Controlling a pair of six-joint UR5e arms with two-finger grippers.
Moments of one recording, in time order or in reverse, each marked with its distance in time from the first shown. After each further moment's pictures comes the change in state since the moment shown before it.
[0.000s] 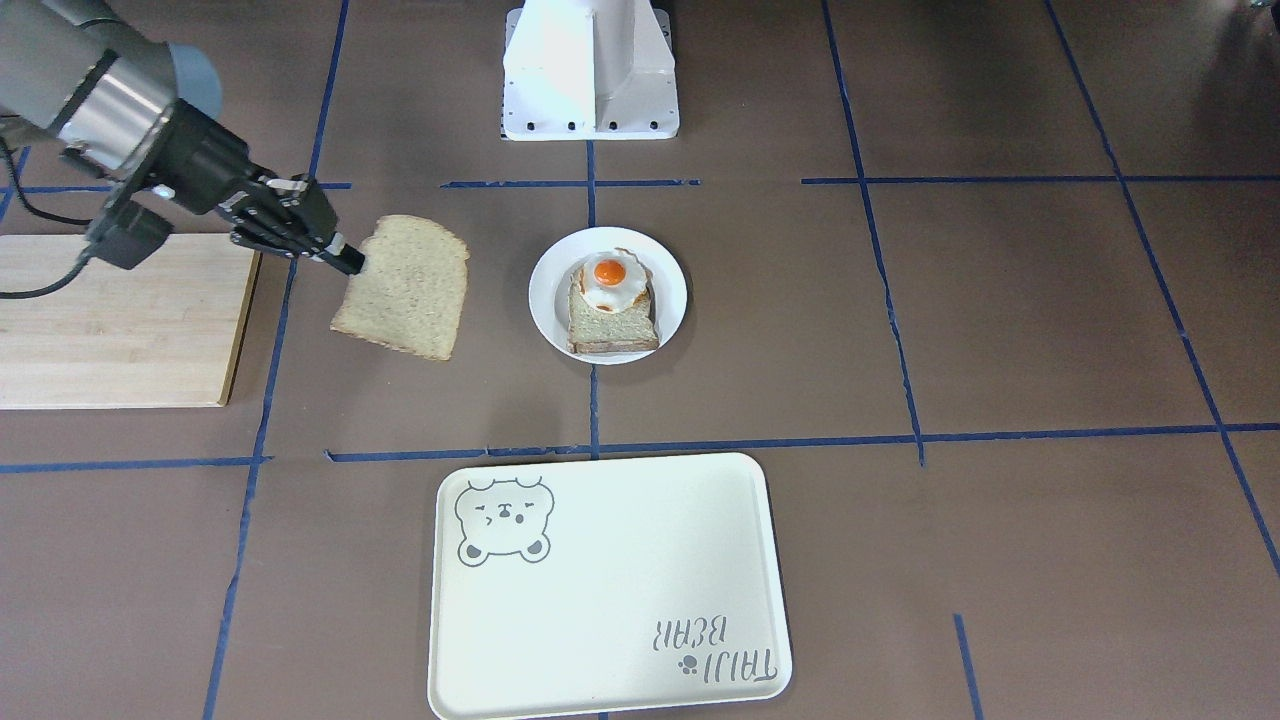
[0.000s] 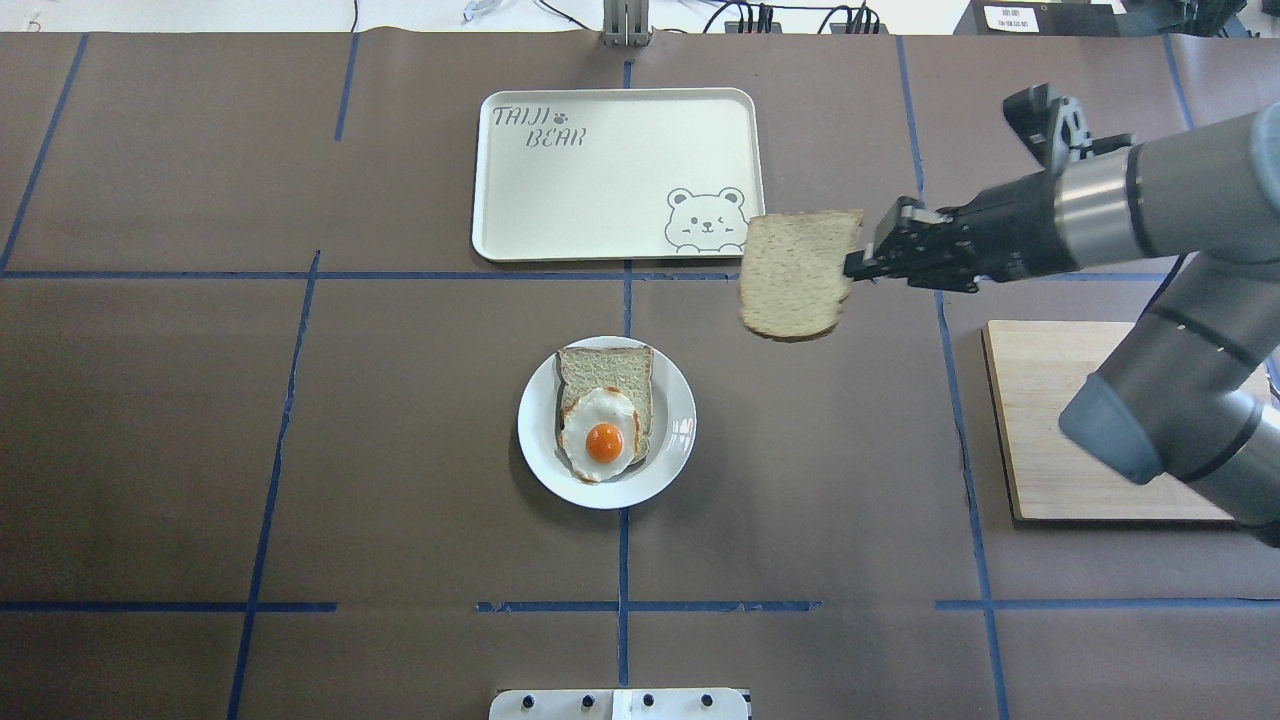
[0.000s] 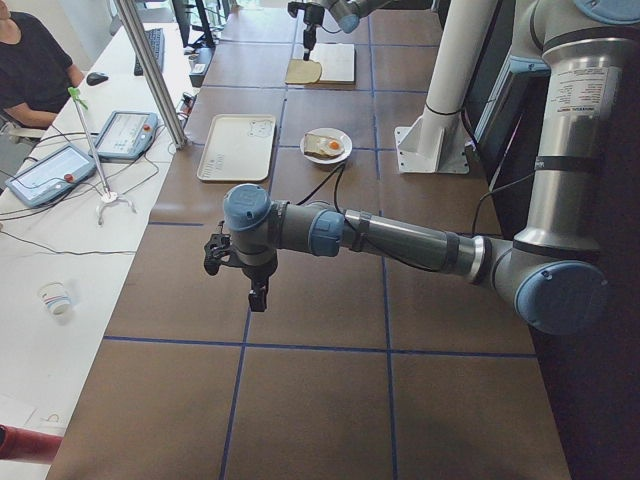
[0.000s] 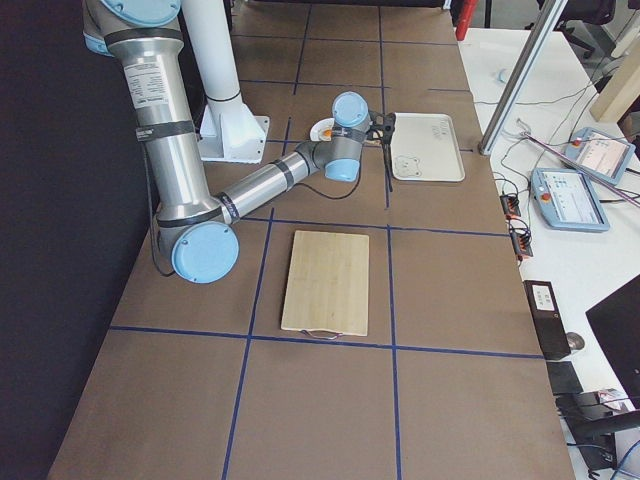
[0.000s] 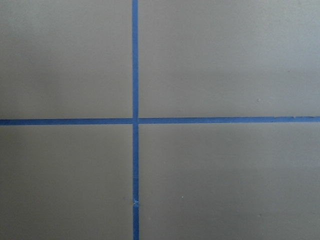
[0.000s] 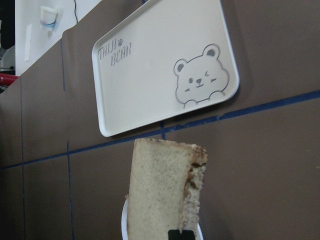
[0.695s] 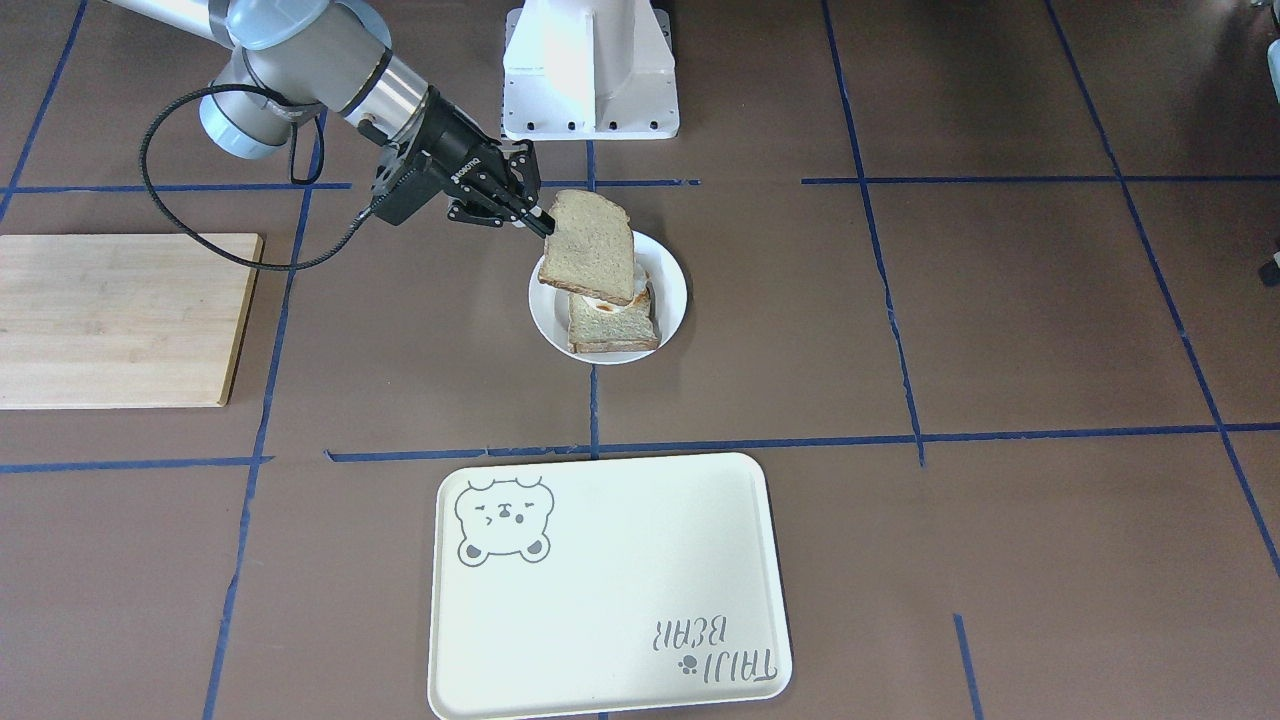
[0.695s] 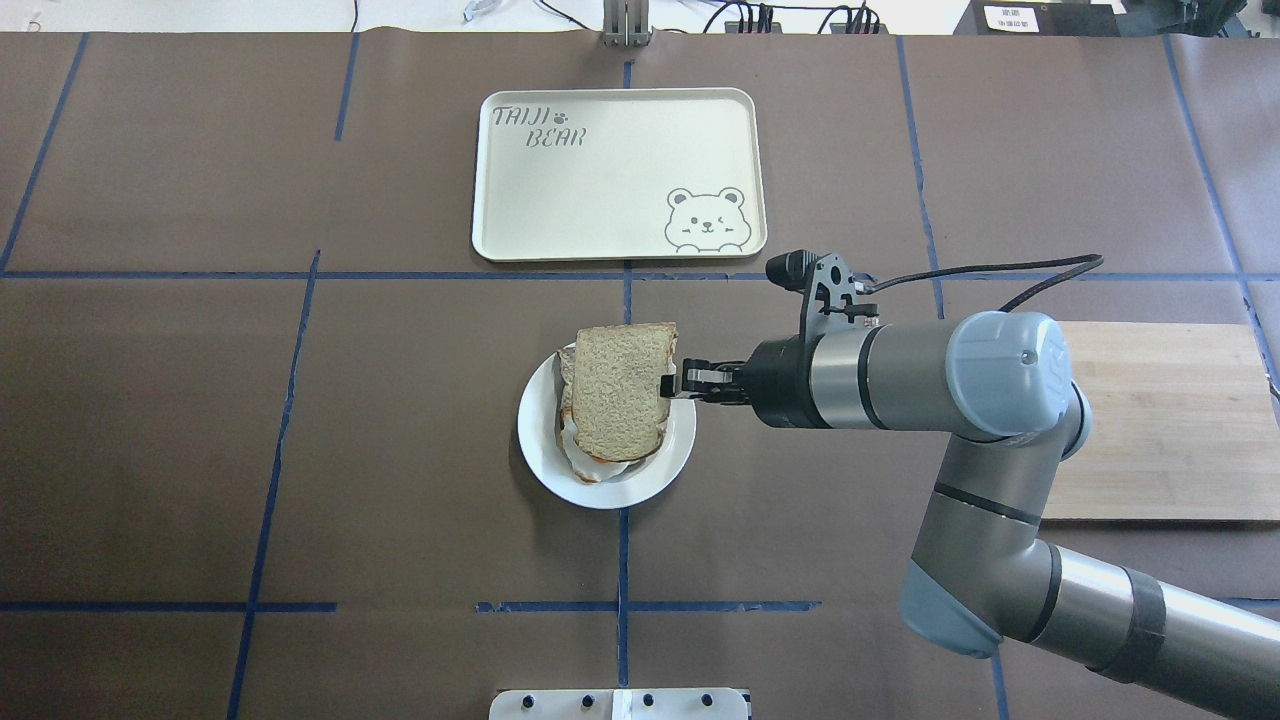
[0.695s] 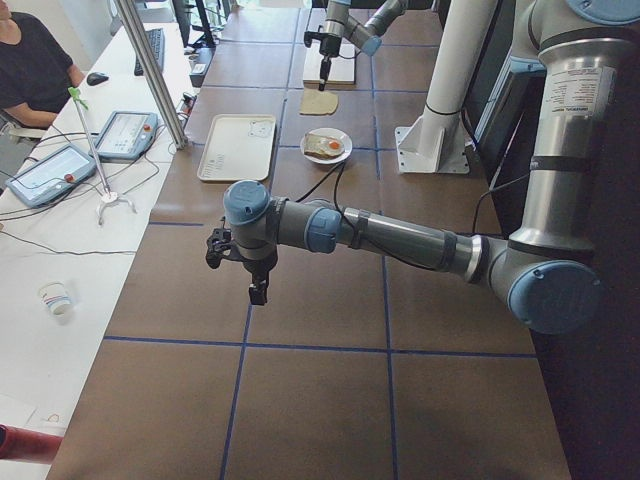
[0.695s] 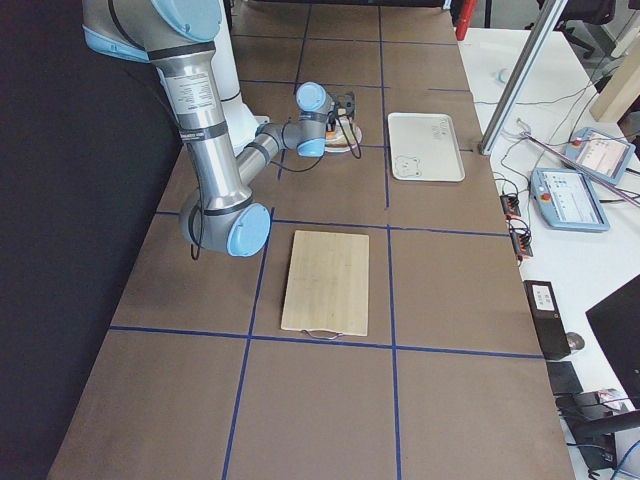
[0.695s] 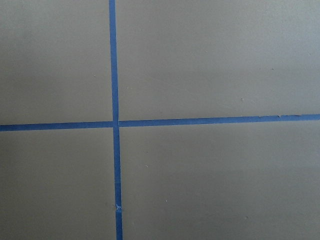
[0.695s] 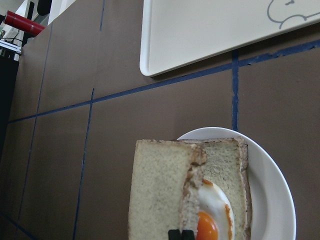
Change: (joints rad) left arm 0.046 -0.019 0.002 -0.009 0.000 -0.045; right arm -0.335 0.116 -0.066 0.000 -0.350 -0.170
